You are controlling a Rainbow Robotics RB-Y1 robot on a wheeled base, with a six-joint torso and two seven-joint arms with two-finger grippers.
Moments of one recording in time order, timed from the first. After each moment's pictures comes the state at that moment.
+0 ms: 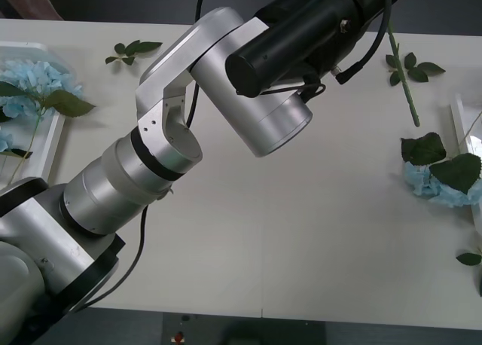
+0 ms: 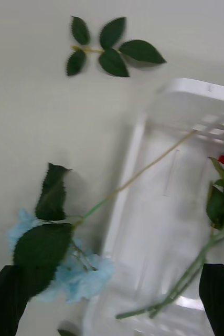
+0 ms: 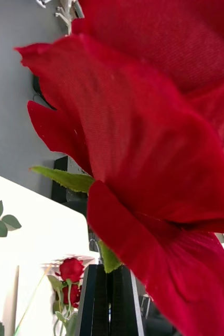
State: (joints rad) right arm -0.56 -0.92 -0.53 -1.24 -0.98 1.66 2.15; left arm -0.90 0.17 -0.63 -1.76 0.01 0.65 0.04
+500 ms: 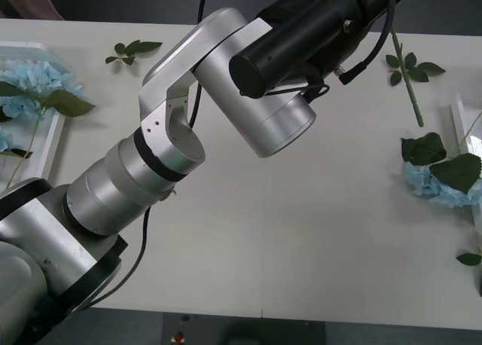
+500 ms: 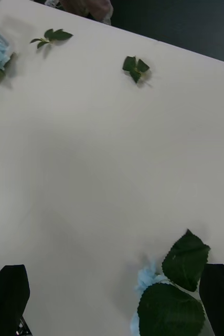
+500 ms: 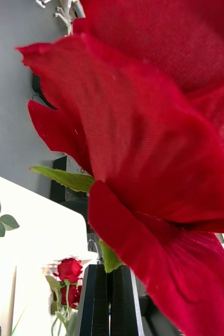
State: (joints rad) right arm -0.67 -0.92 -0.54 -1.25 -1.39 1.88 2.25; left arm -0.90 0.16 -0.63 -1.76 0.01 0.65 0.05
